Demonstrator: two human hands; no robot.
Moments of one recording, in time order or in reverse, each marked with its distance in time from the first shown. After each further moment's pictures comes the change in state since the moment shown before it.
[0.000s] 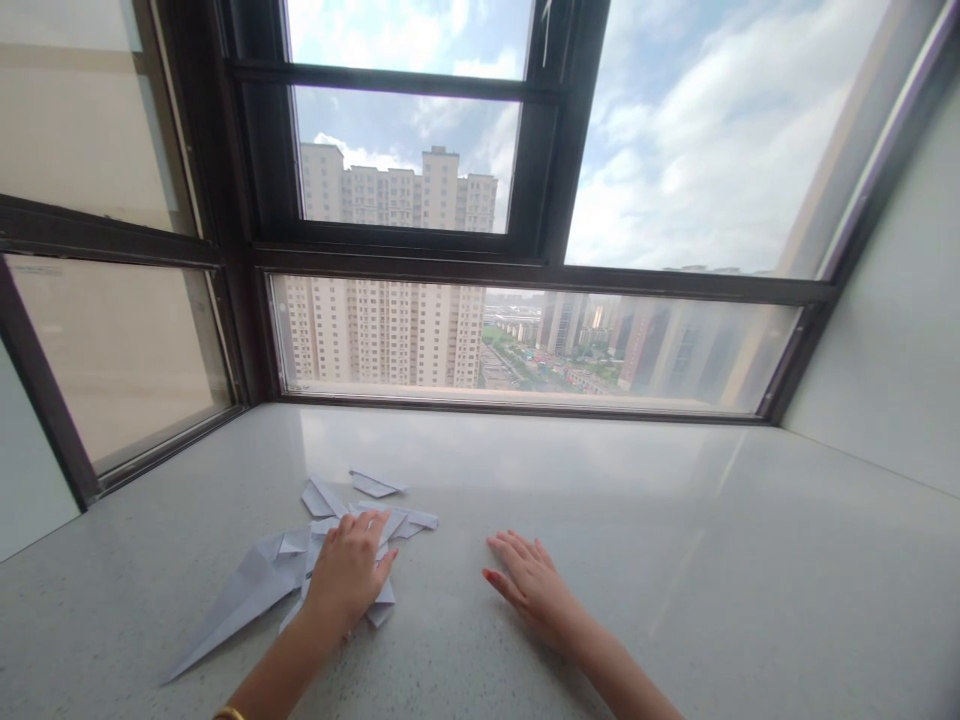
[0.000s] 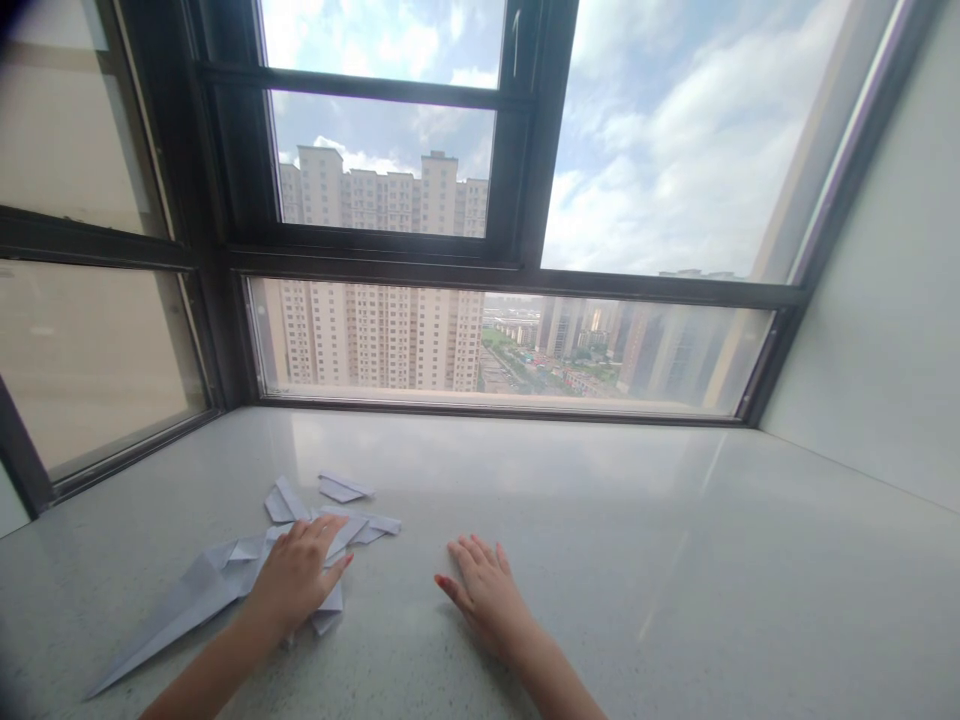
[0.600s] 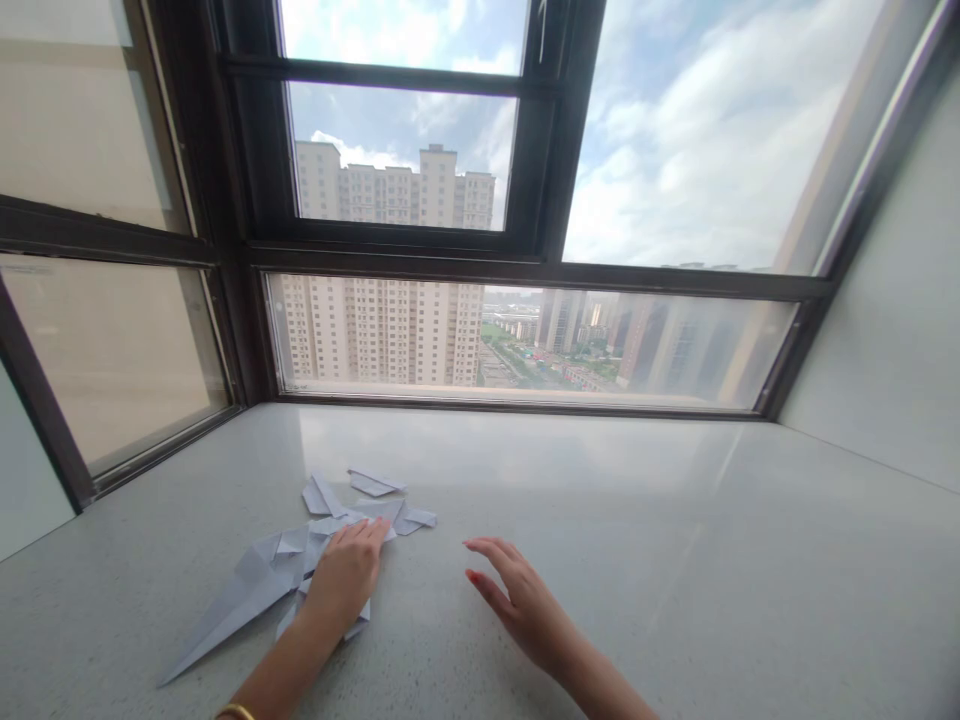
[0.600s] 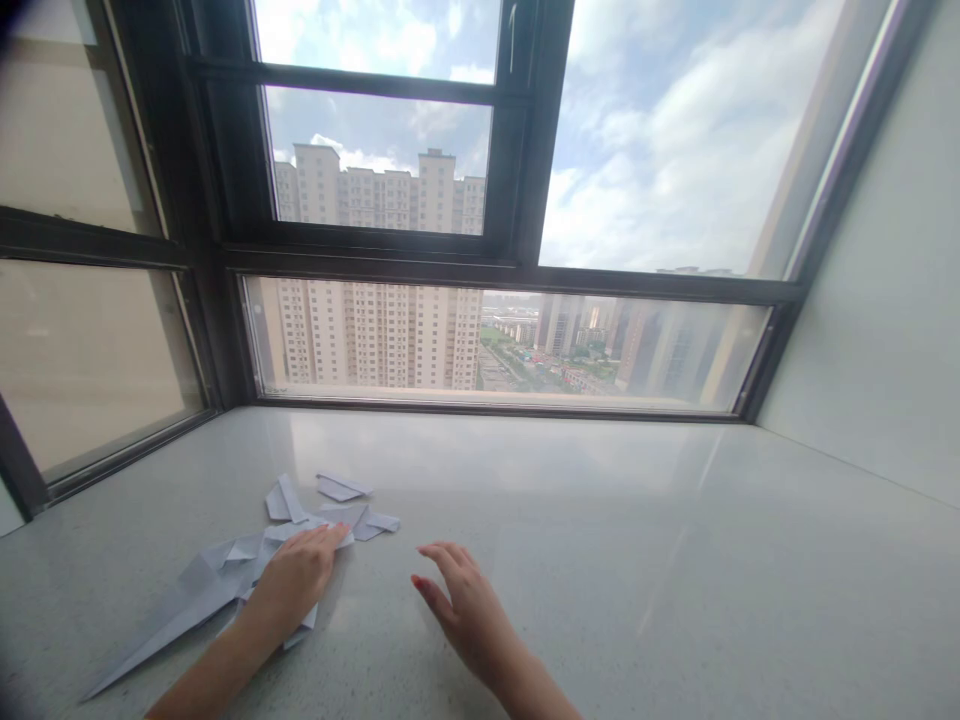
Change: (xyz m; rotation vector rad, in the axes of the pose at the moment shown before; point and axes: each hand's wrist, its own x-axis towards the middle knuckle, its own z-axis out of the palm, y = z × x) left_hand 0.004 -0.013 0.024 -0.031 0.067 0.128; right_hand -0.010 -0.038 -0.012 0.509 0.161 -0.170
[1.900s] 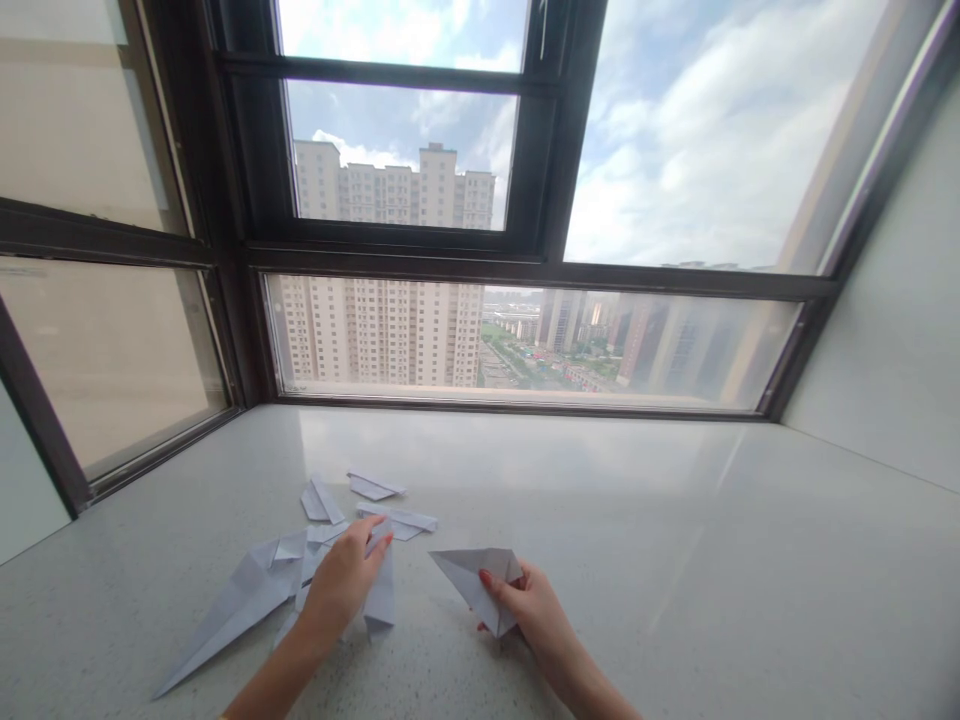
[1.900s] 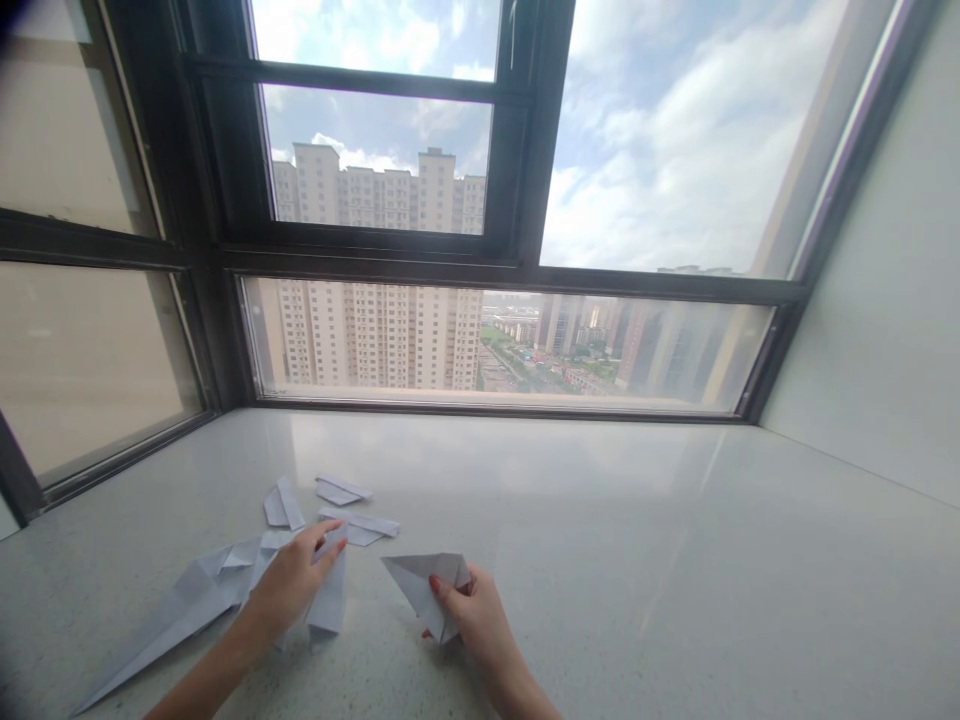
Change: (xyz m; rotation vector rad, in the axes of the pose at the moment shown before) left_hand 0.006 0.008 -0.017 -0.800 -0.002 -0.426; right_hand 0.002 0.013 0.020 0.824 0.124 0.444
